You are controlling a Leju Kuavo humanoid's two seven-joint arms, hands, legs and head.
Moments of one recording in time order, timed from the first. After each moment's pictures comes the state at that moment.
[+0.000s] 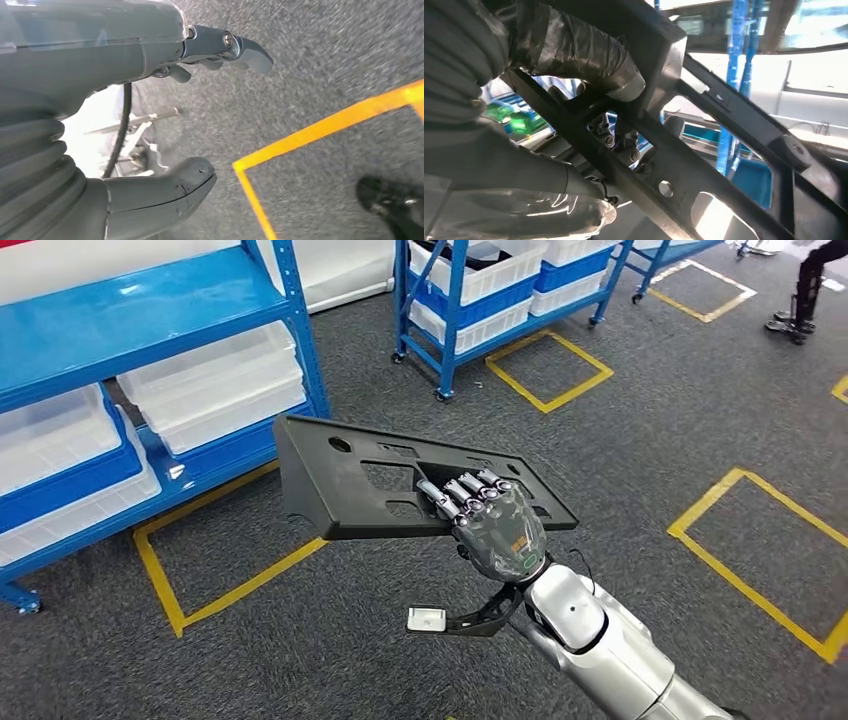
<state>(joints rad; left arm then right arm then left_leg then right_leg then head) 0.04 0.12 1.55 -0.28 -1.56 -0.29 -0.03 -0.27 -0.33 0.55 -1.75 1.48 -0.53 0.06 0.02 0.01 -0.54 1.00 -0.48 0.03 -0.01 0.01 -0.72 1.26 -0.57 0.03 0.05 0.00</state>
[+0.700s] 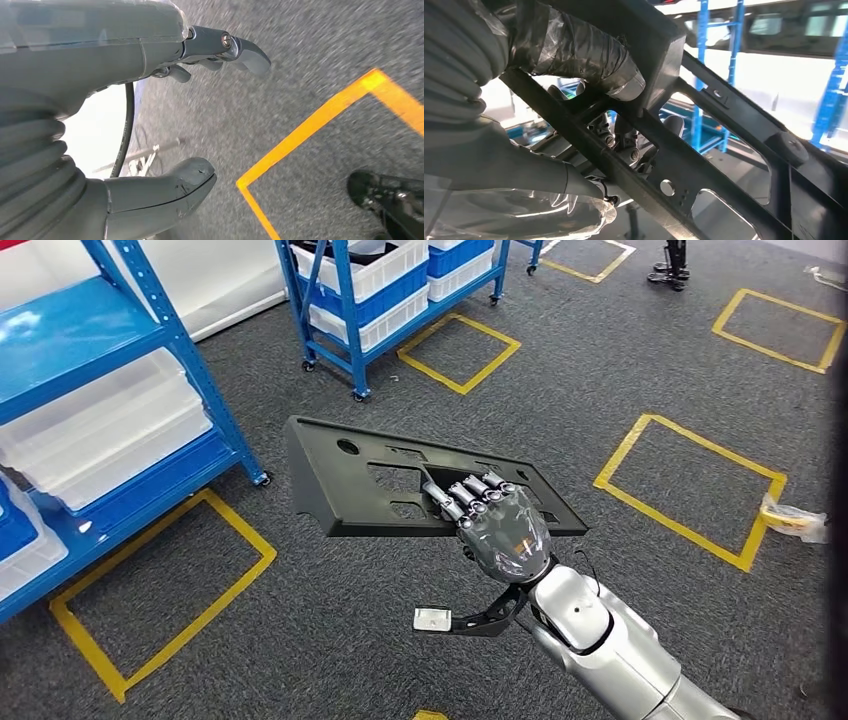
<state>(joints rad) 0.04 0.11 1.55 -0.27 -1.56 -0.29 -0.05 -0.25 -0.34 0.54 -1.76 1.49 -0.53 0.08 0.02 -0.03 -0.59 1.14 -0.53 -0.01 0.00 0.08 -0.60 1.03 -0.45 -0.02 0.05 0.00</state>
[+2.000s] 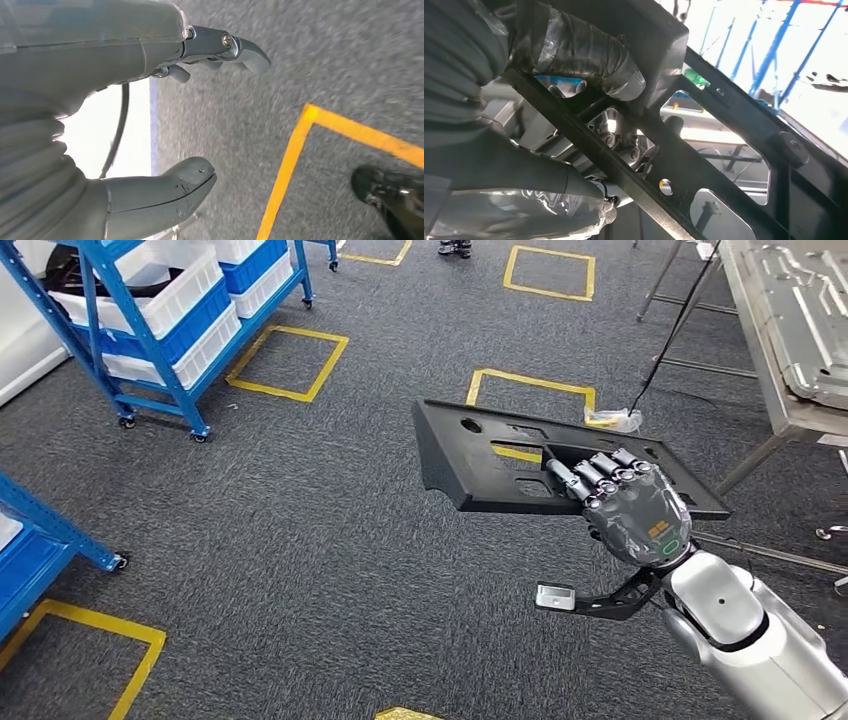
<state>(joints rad) 0.03 0.08 1.55 -0.28 -1.56 -0.29 -0.04 -0.05 -0.71 0.19 -1.96 1.37 -0.46 0.00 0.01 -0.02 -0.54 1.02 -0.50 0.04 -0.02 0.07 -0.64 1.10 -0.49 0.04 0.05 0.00</state>
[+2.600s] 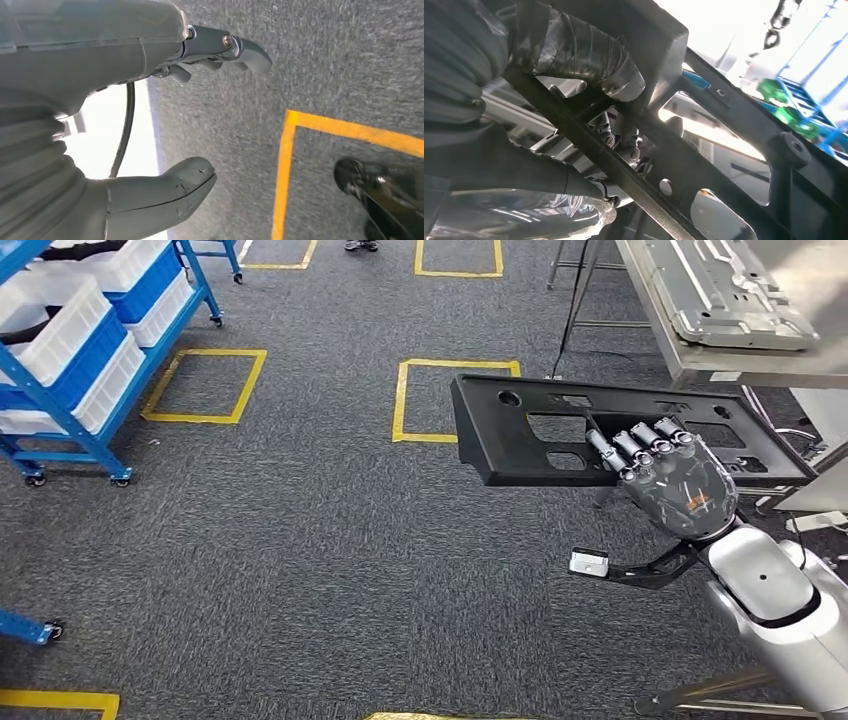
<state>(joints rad) 0.03 0.08 1.55 -0.28 -1.56 -0.29 -0.04 -0.04 -0.81 0.09 -1.94 1.44 -0.44 0.00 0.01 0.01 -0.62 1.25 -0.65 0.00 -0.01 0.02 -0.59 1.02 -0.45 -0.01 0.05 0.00</state>
